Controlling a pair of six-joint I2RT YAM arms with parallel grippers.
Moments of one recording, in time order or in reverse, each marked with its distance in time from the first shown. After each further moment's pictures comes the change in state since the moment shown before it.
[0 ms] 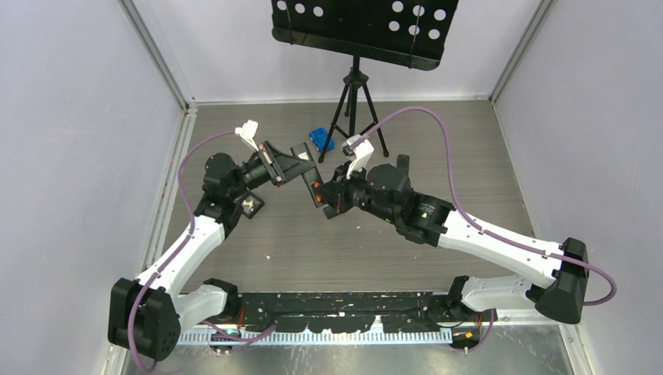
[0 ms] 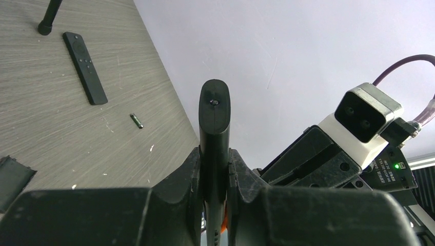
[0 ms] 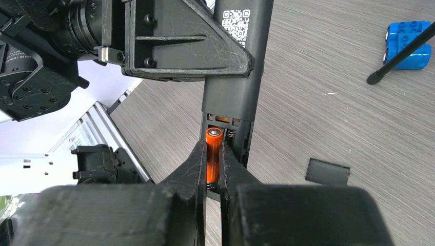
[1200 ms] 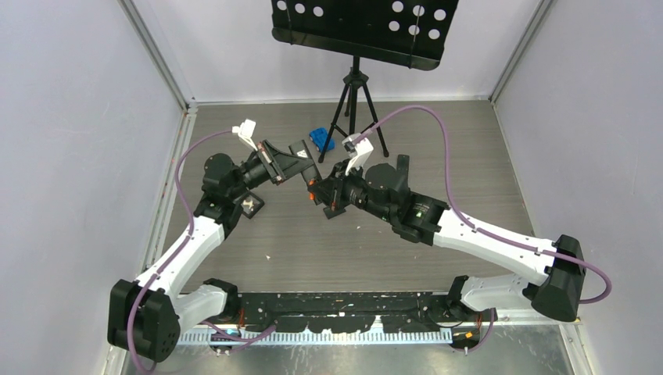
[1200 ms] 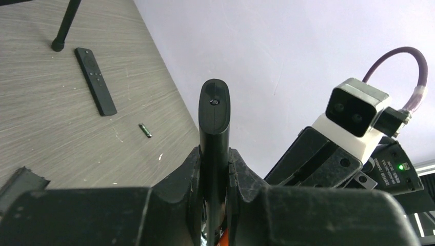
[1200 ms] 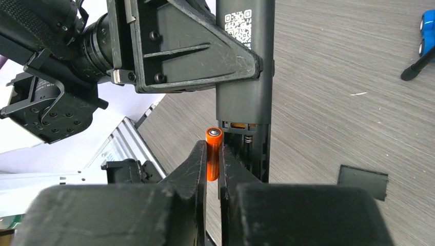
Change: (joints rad) left arm 0.000 -0.007 0.000 0.002 -0.036 0.055; right arm -0.028 0.033 -0.020 0.095 -0.039 0.132
